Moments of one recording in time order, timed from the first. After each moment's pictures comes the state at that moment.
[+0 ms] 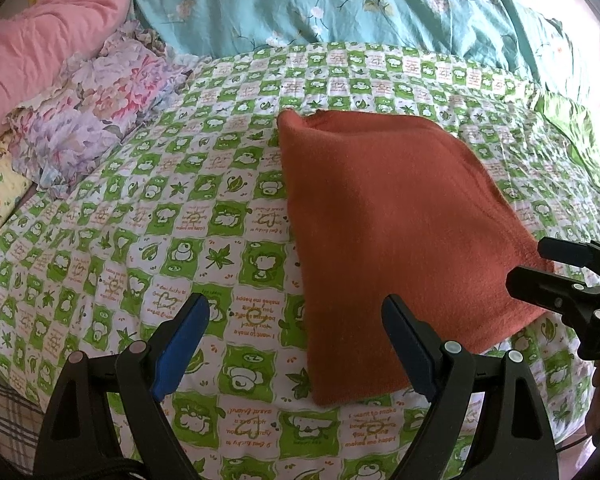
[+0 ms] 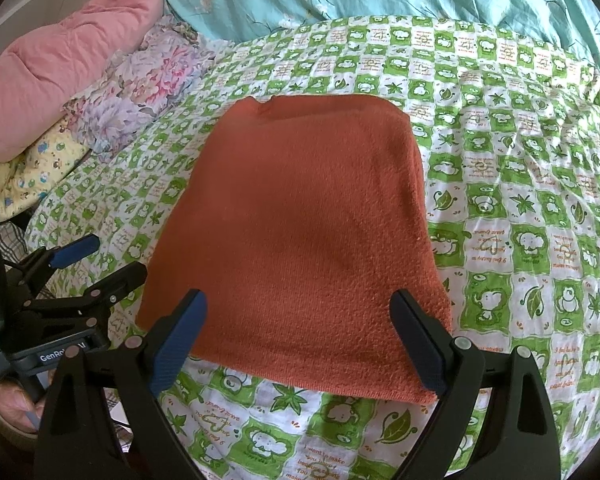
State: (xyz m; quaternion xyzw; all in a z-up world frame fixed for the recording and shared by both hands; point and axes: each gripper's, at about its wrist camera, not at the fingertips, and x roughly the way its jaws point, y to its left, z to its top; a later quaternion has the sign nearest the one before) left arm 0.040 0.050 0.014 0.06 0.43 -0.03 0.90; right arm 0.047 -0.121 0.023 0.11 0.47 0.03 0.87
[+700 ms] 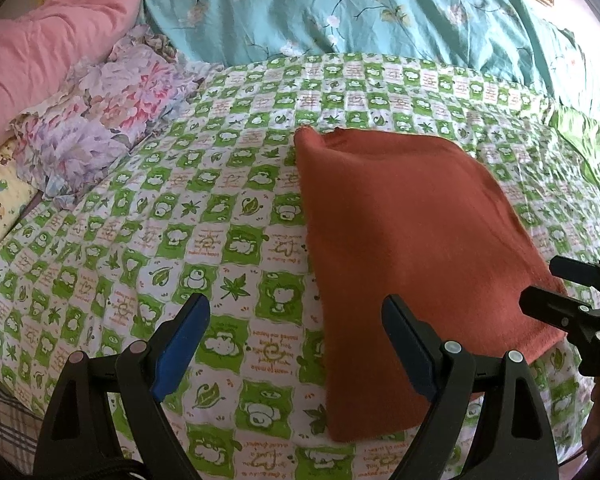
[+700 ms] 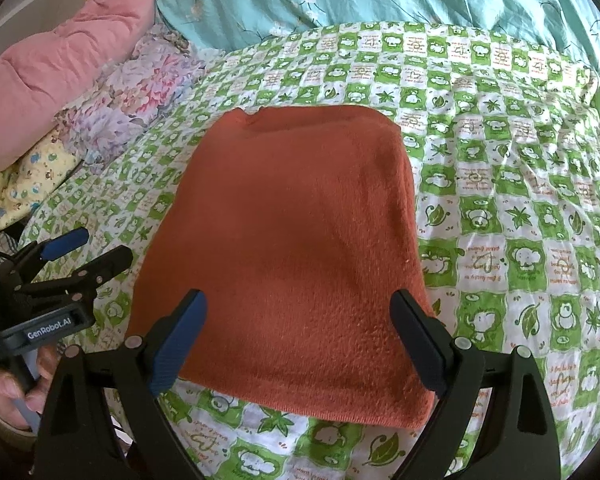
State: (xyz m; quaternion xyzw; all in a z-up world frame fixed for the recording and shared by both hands) left arm 0.065 0.059 0.021 0.05 0.42 -0.01 0.91; right arm 0.055 -0.130 0.018 0.11 0.46 0.01 0.88
